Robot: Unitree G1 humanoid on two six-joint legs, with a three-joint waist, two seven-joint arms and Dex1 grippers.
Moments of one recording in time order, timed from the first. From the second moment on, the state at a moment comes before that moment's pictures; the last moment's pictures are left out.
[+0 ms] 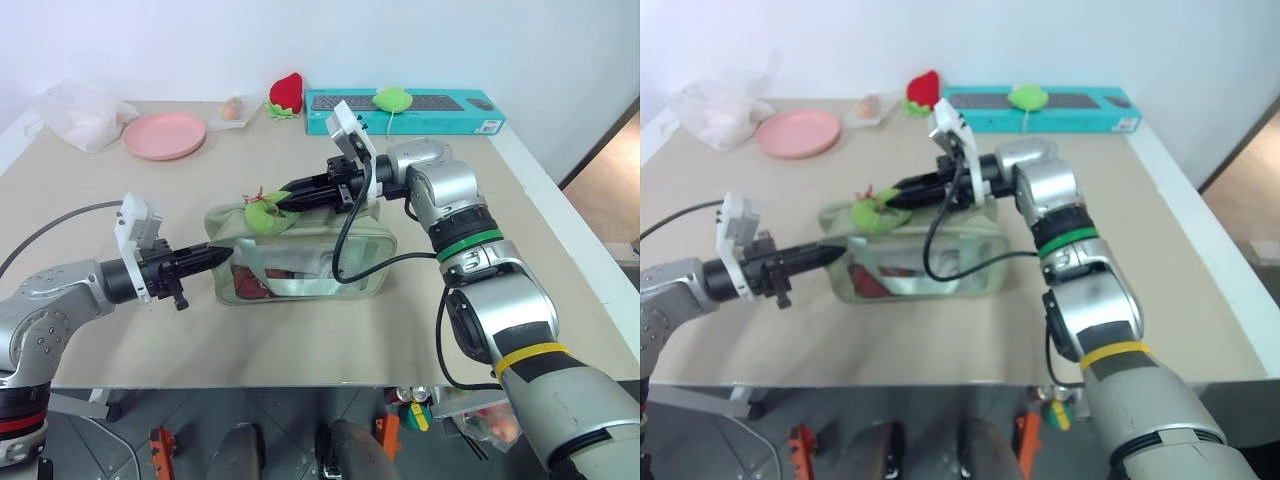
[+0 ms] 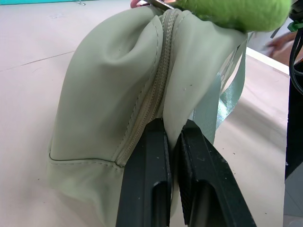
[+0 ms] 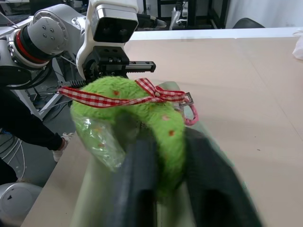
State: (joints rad) left arm -0.30 0.77 0.25 -0.27 -0.83 0.78 -0.88; right arm -1.31 -0.28 0.17 0.82 0.25 0.28 1.52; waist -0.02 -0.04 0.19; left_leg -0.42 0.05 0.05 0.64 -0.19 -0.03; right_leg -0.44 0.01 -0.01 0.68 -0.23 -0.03
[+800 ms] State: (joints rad) left arm -0.29 0.74 0.23 -0.28 -0.84 0.78 -0.88; right arm -1.06 -0.93 0.08 0.55 0.11 0.22 1.42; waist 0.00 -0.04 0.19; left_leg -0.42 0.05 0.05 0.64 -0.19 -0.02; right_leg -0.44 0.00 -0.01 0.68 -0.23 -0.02
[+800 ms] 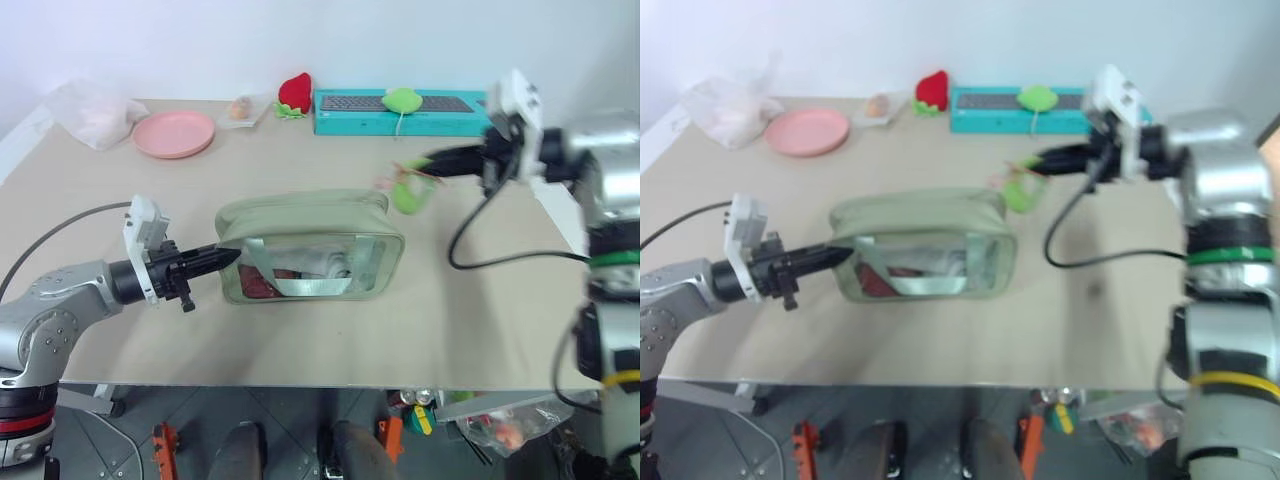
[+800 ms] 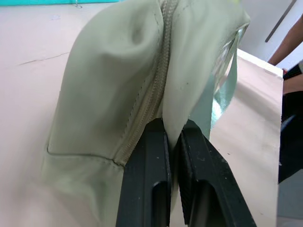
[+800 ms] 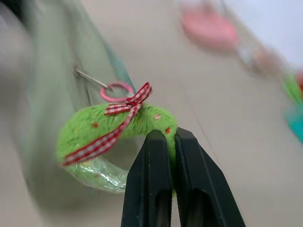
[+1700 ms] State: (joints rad) left arm -0.28 0.74 0.26 -0.26 -0.89 0.86 -0.81; right arm -0.65 -0.73 -0.02 0.17 0.23 0.48 1.16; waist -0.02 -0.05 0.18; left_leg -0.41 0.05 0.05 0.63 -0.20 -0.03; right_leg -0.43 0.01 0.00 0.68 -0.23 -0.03
